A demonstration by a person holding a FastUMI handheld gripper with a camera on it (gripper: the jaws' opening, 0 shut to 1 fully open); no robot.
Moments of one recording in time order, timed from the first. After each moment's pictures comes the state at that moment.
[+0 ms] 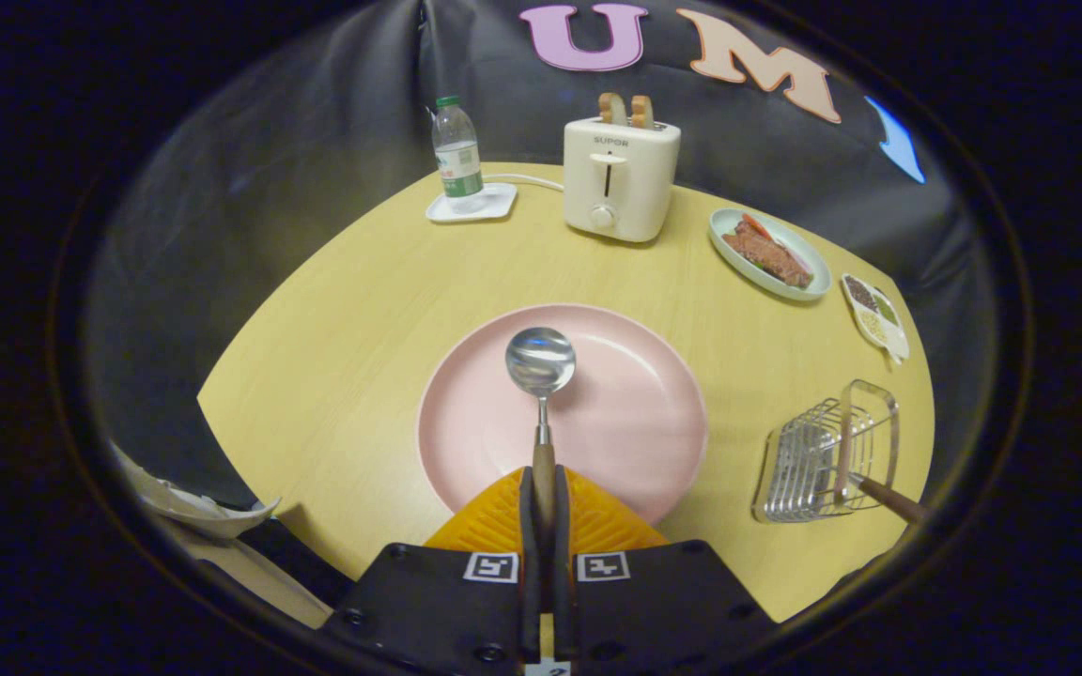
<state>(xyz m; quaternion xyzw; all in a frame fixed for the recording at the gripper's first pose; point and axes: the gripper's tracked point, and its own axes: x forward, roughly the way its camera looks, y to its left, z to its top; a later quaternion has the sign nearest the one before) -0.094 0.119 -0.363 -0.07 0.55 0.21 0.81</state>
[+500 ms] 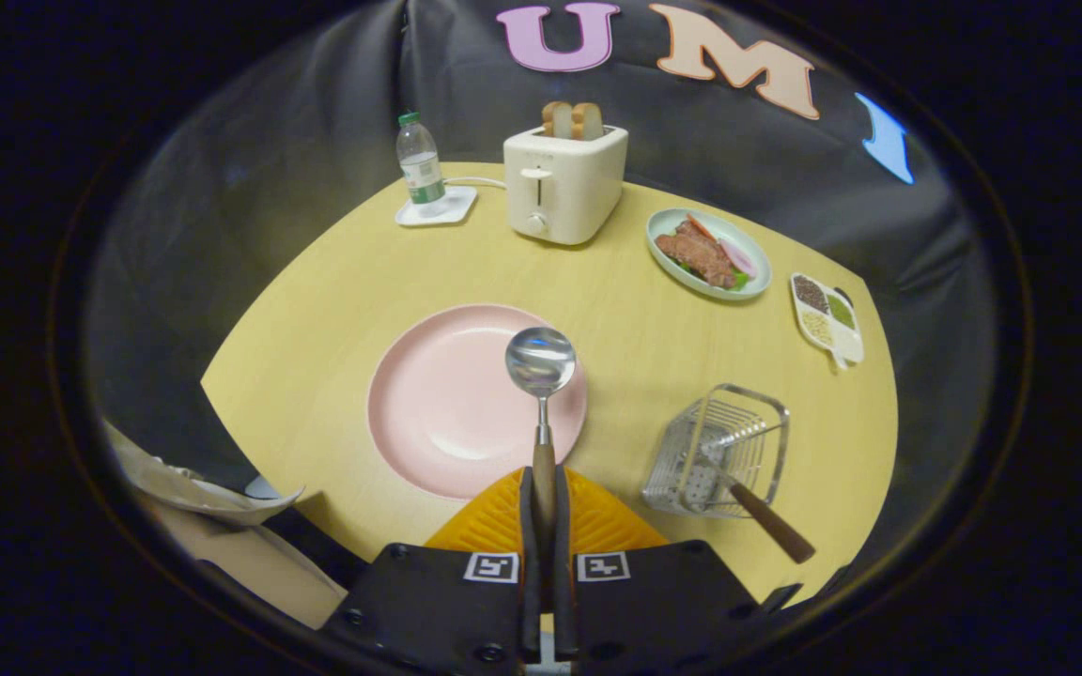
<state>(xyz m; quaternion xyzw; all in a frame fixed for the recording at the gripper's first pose) -0.073 0.029 -0.317 -0.10 0.57 0.20 0.79</state>
